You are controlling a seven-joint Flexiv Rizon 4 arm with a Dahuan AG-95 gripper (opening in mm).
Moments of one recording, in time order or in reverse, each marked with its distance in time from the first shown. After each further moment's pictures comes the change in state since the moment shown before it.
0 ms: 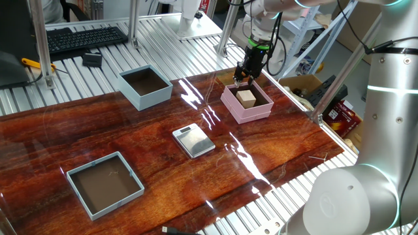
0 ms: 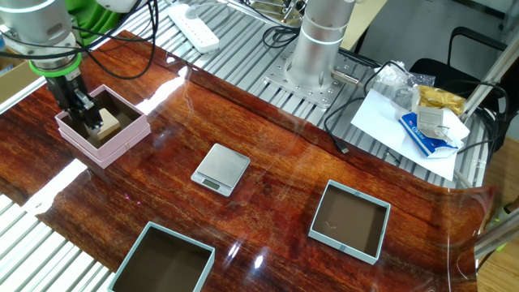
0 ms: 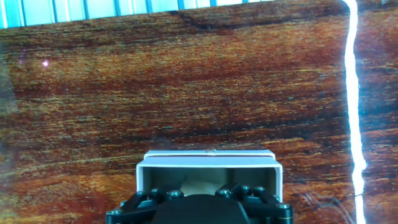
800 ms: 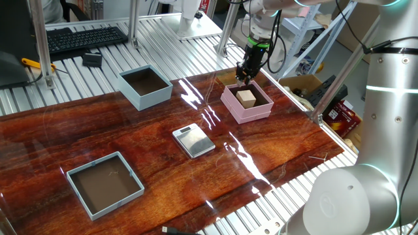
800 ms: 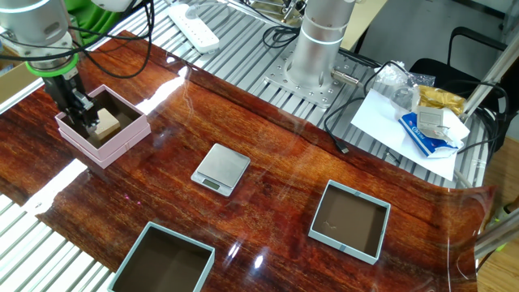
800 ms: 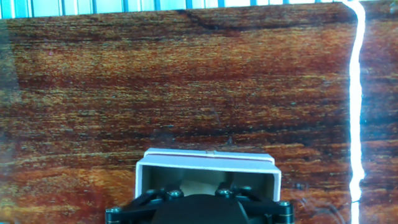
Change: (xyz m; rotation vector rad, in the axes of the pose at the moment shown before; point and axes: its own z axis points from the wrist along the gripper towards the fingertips) arm -0.005 -0.003 -0.002 -0.011 0.006 -0.062
